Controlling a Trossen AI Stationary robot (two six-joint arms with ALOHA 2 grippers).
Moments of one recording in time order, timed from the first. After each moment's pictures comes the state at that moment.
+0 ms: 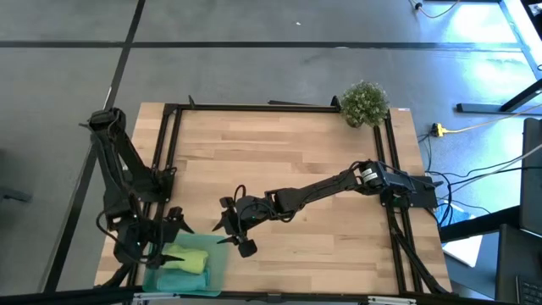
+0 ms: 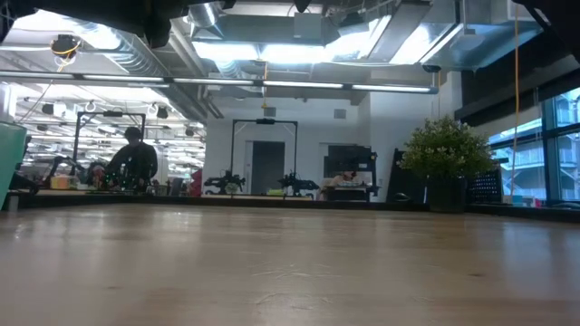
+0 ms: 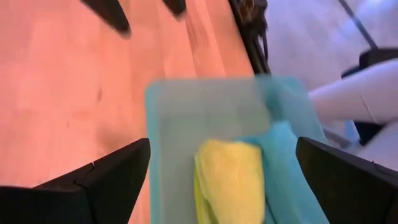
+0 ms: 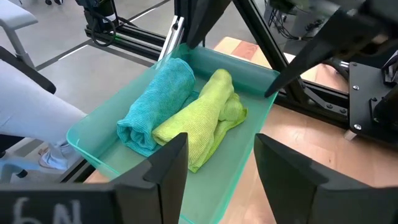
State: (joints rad) left arm -1.23 1.10 0.73 -0.58 -0.63 -0.94; right arm 0.26 2.31 1.89 0.02 -0.17 -0.14
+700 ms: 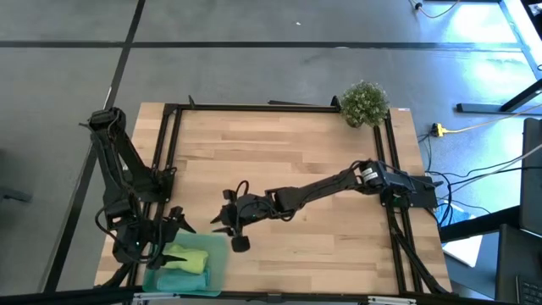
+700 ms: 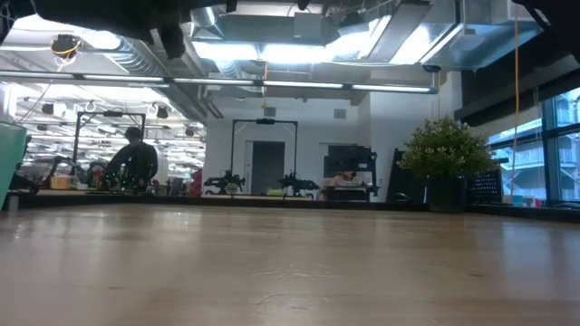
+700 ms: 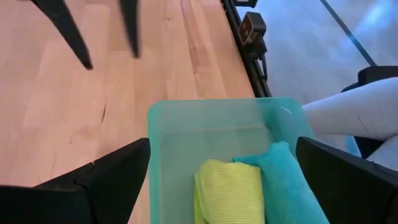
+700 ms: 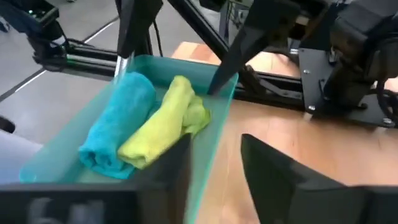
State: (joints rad) left arm -1.23 1.09 0.73 -0.53 -0.70 -0.91; right arm 0.26 2.30 1.89 0.05 -0.03 0.01
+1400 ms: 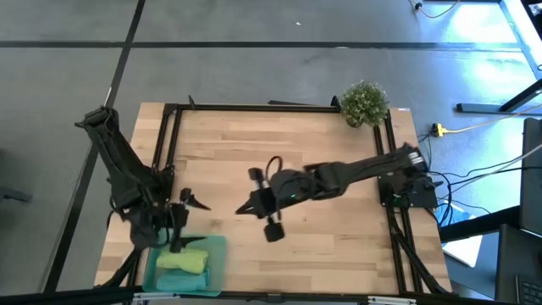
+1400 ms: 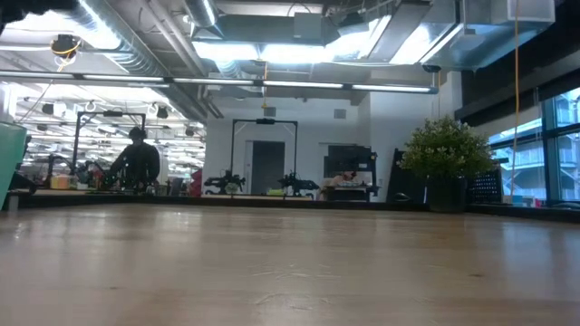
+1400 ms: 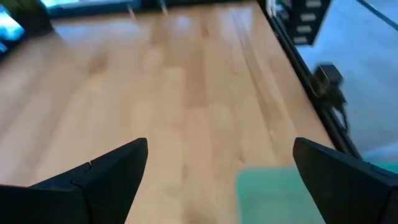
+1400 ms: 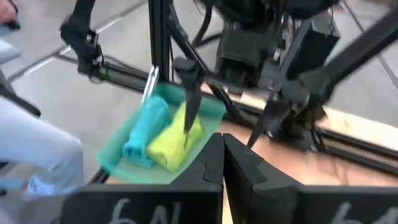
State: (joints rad) left arm -1.03 1.03 0.73 -0.50 -0.84 -0.63; right arm 0.28 1.92 1.89 -0.36 0.01 -0.12
